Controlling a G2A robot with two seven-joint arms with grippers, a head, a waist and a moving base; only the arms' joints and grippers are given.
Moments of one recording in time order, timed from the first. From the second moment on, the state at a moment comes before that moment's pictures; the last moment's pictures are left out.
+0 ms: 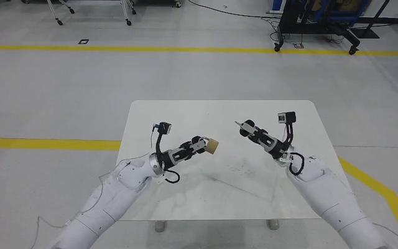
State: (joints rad) left arm 1.03 -1.09 -0.75 -1.28 -0.36 -0.78 -0.53; right arm -1.18 -0.97 1.02 -1.30 0.47 -0.80 0.50
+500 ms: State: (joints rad) left arm 0.92 -1.18 -0.68 -1.05 -0.74 -0.77 -0.77; right arm -1.09 -1.05 0.90 -1.25 0.37 -0.80 0.35
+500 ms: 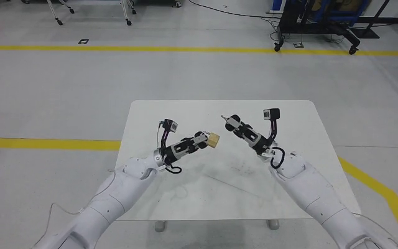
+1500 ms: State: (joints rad) left arm 0.89 -1.27 -0.73 -0.90 -0.89 -0.66 -0.91; right arm -1.11 -1.08 0.96 -1.24 0.47 -0.84 0.54
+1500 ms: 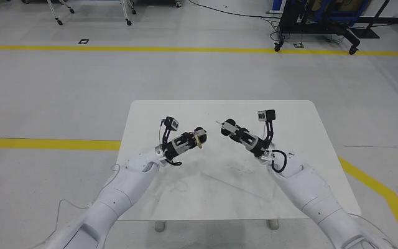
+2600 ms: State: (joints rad) left arm 0.76 -1.43 -0.65 -0.70 -1.11 -0.19 -1.00; right arm -1.66 -1.02 1.37 -1.92 -0.71 -0.41 0.11
